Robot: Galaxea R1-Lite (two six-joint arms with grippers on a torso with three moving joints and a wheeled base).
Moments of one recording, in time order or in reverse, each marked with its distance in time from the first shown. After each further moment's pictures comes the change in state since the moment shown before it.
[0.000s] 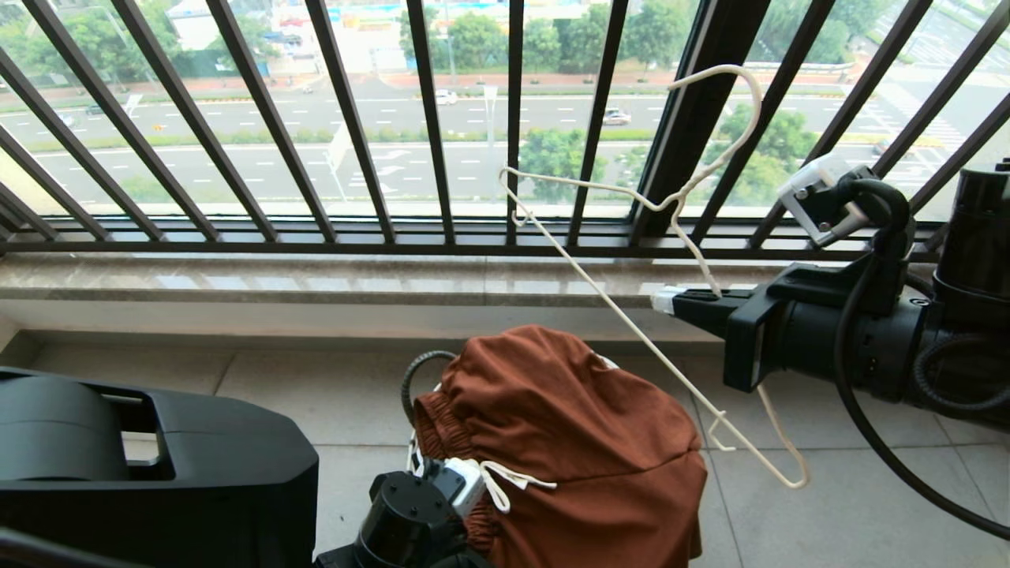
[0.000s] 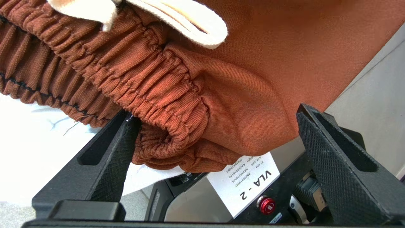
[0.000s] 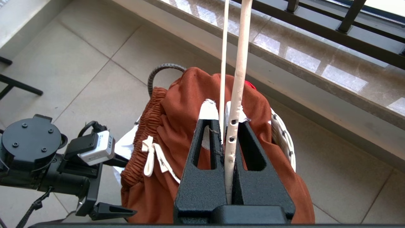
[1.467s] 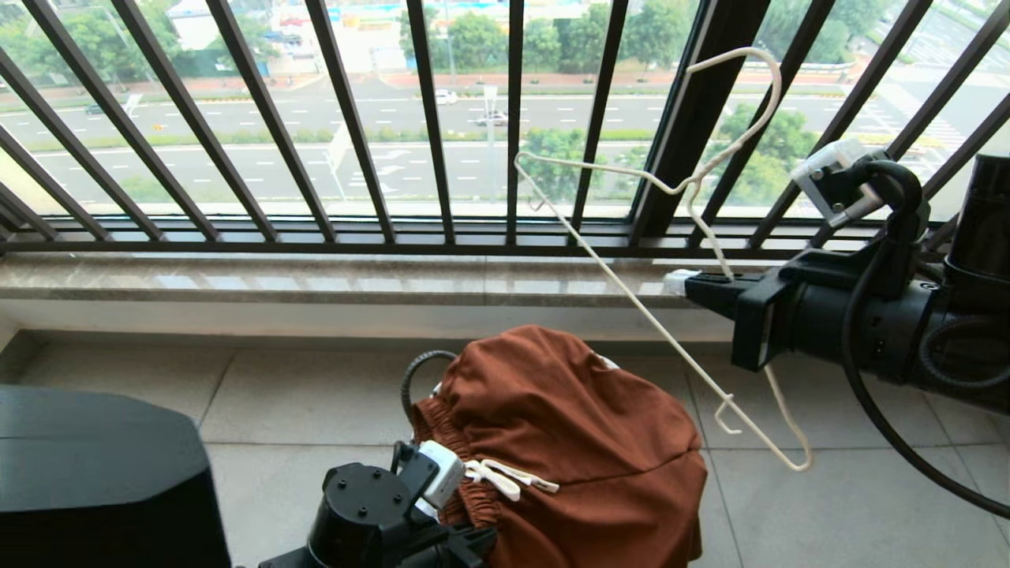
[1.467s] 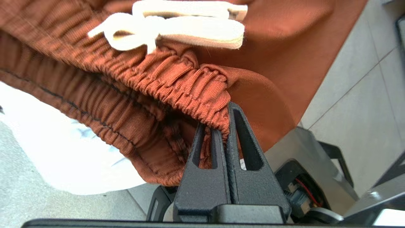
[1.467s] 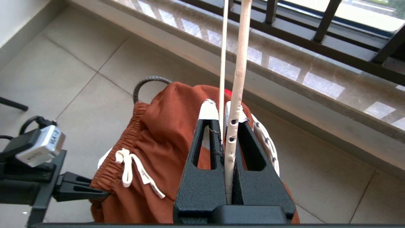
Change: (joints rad) left arm 0.001 -0.179 0.085 -0.035 0.002 0.003; right arm -0.046 -0.002 -0.013 -0.020 -0.001 0.000
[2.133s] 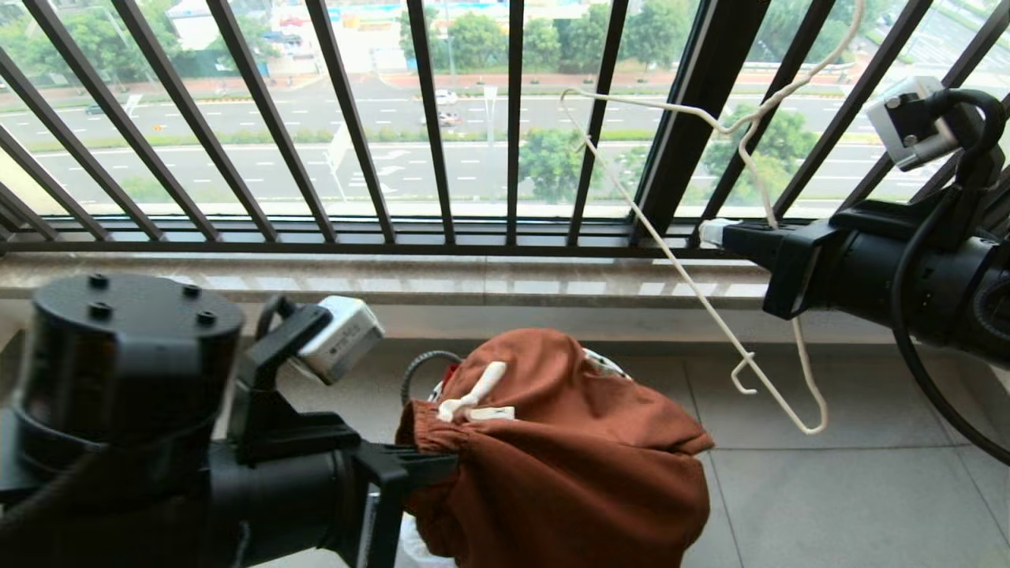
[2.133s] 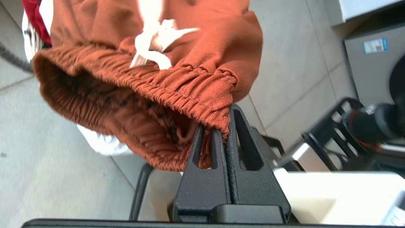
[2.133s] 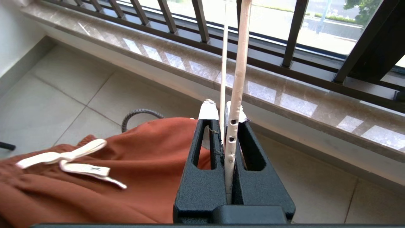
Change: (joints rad) left arm -0.036 -0.692 -0.506 1.188 0.001 -0.061; right arm -0.038 -0.038 -0.042 -0.032 -0.049 0.040
